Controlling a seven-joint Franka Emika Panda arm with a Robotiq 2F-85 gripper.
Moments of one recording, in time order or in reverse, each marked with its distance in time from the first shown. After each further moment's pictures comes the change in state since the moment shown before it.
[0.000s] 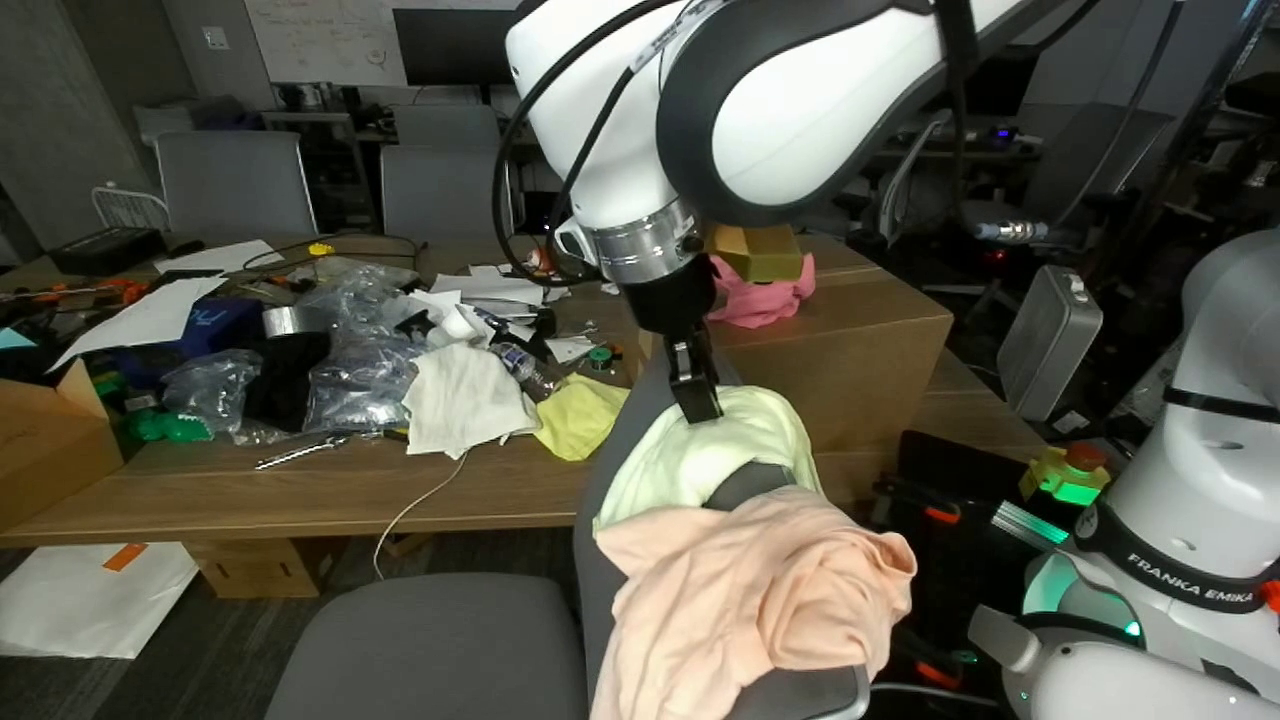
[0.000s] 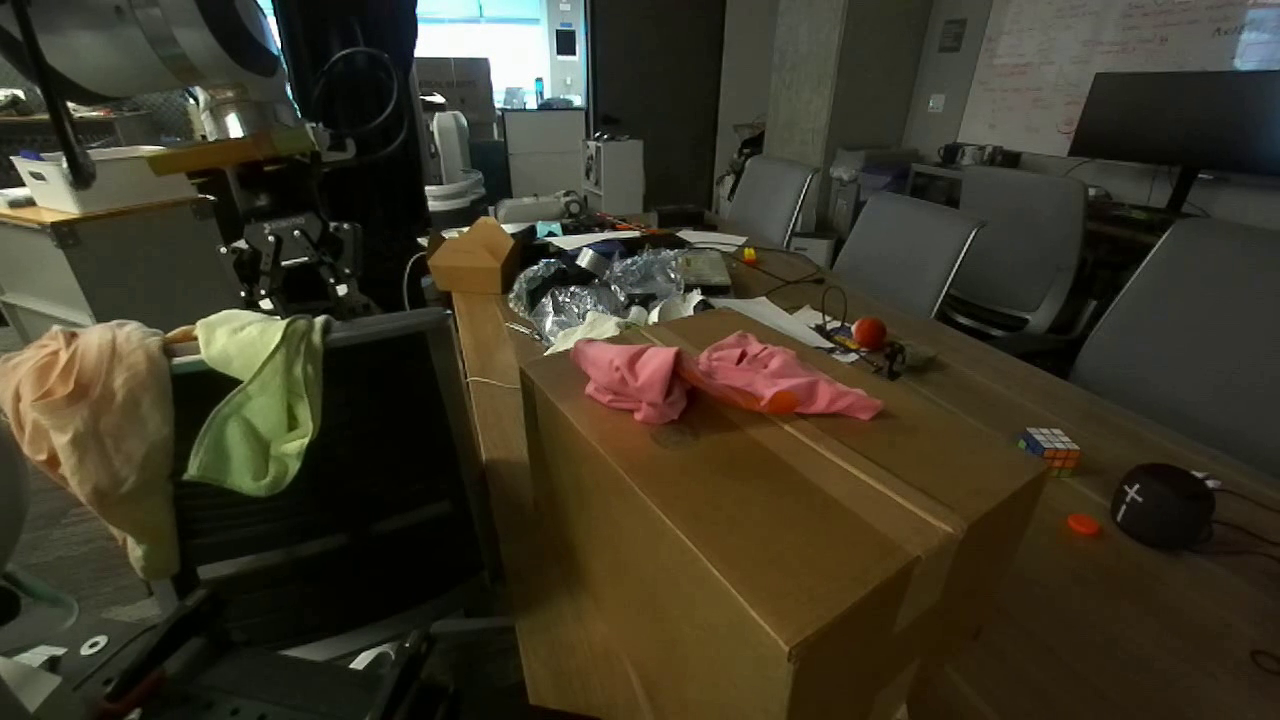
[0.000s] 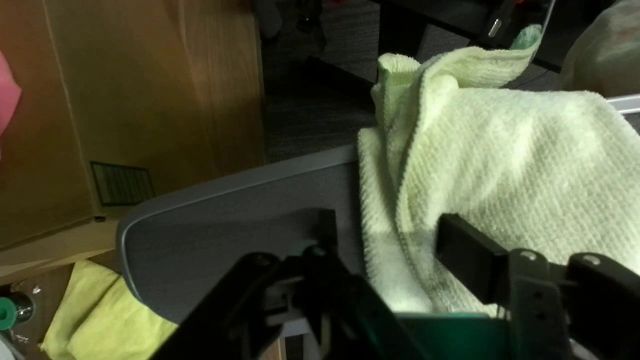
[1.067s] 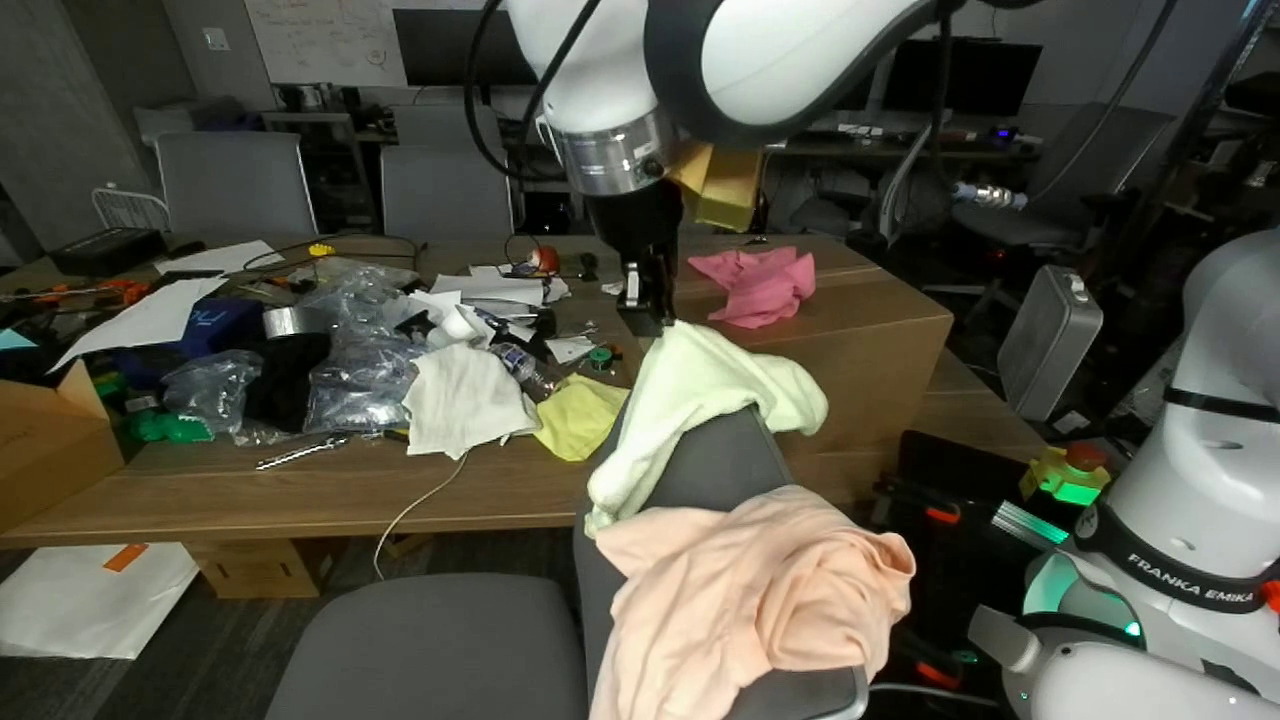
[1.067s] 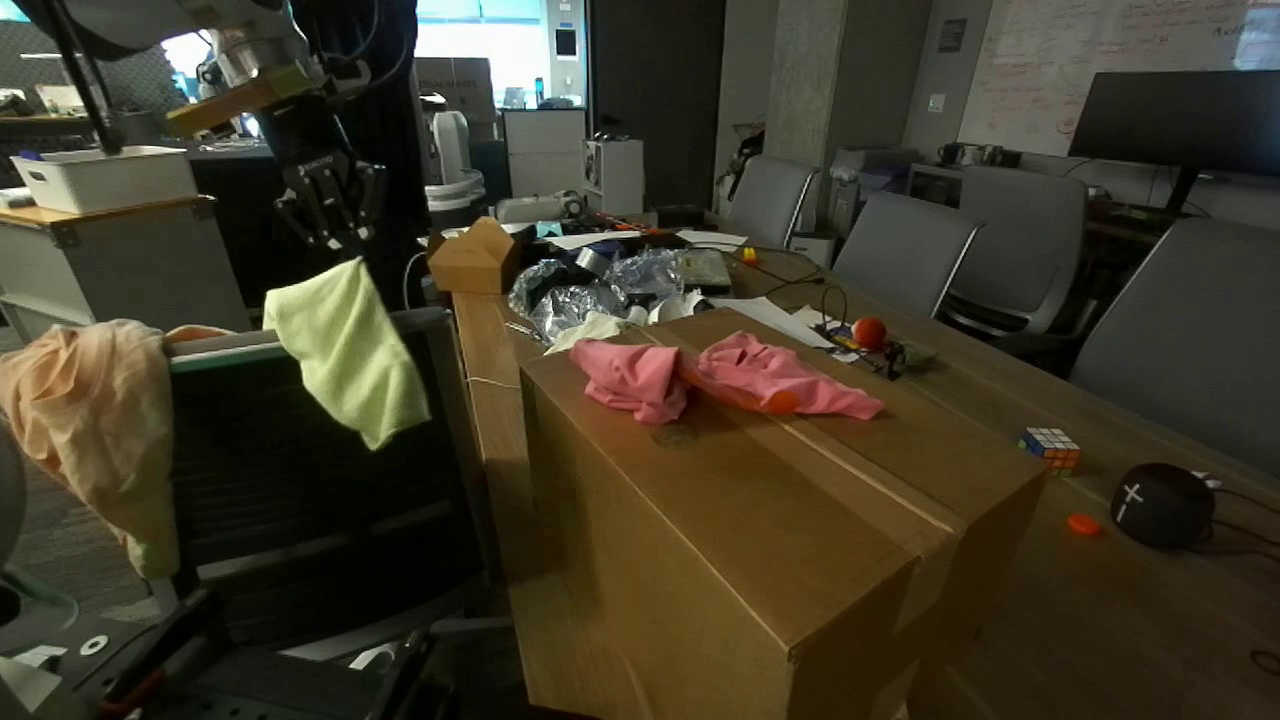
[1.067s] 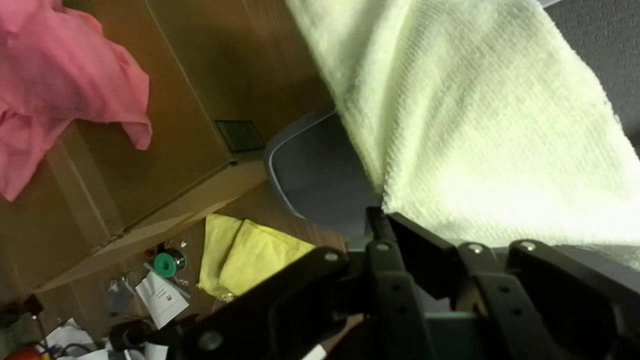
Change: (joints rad) arm -0.010 -0.028 -0.025 0.103 -0.136 0.019 0.233
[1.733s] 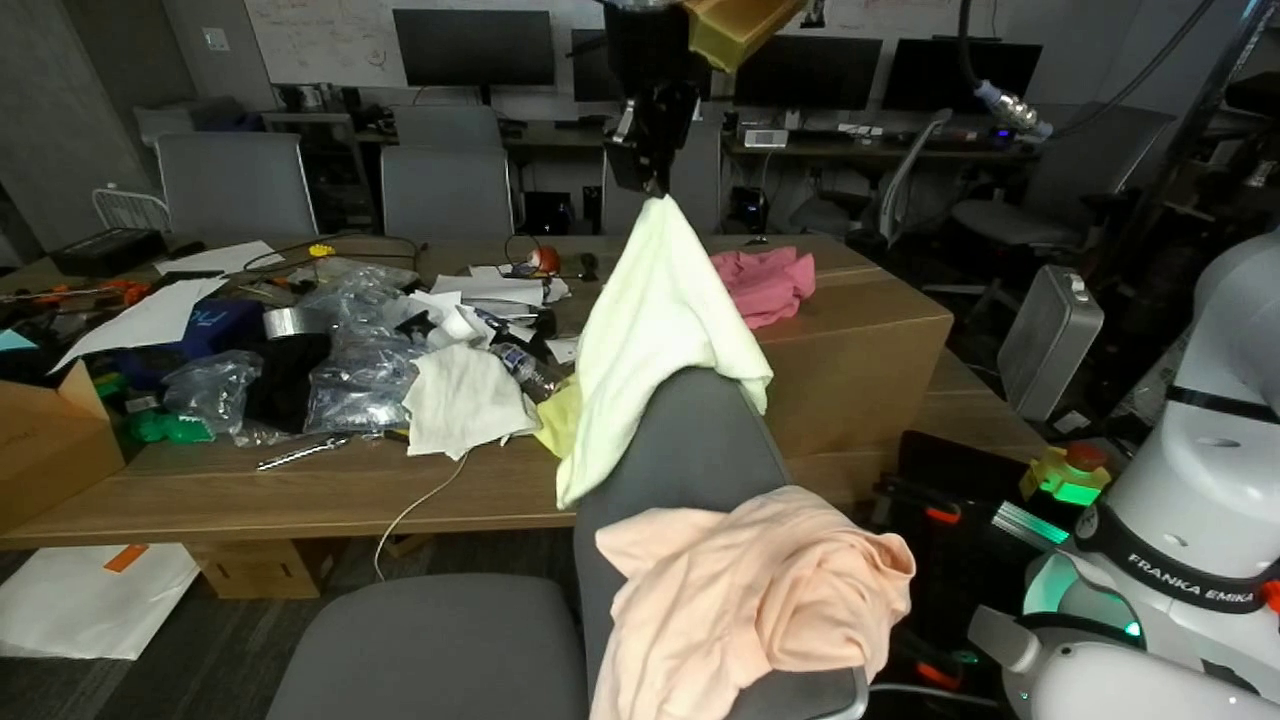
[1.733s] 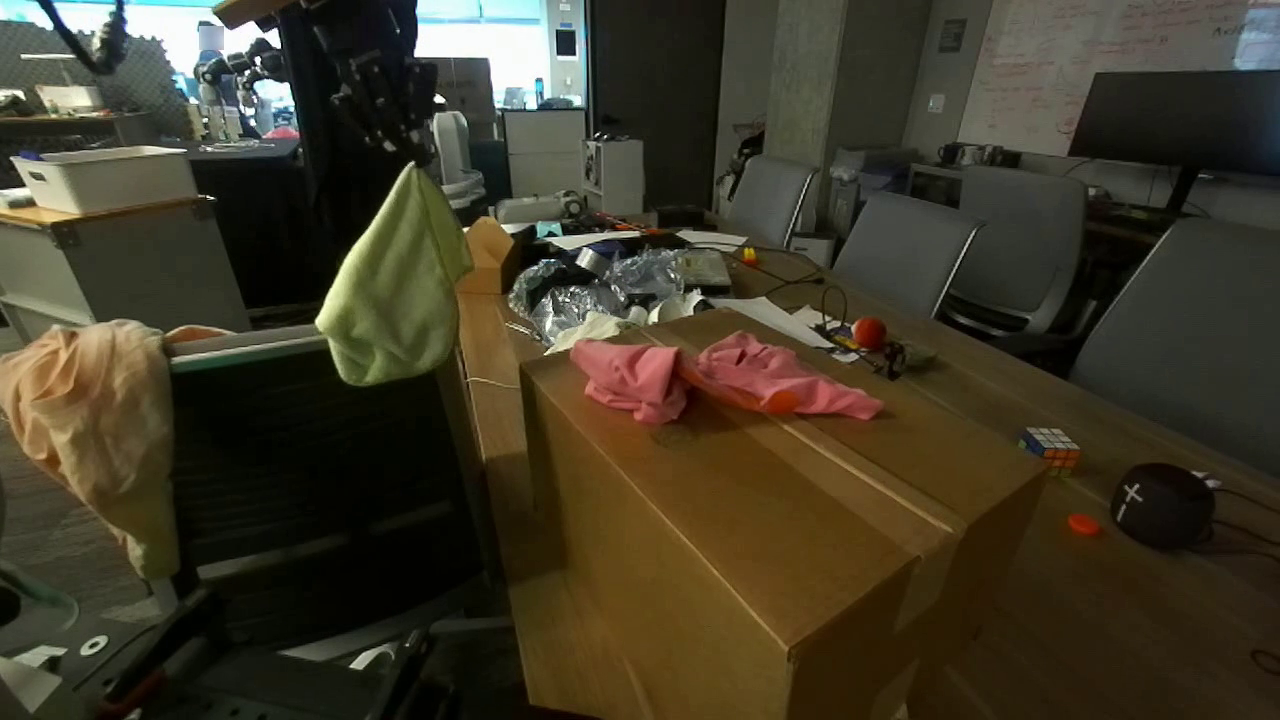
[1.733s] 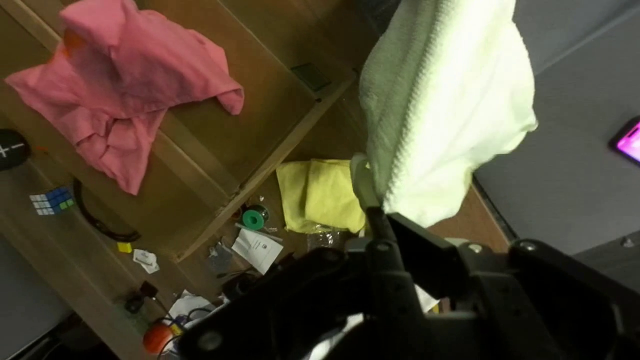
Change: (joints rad) arm -0.092 -0.120 -0.064 0.097 0.026 0.010 0.086
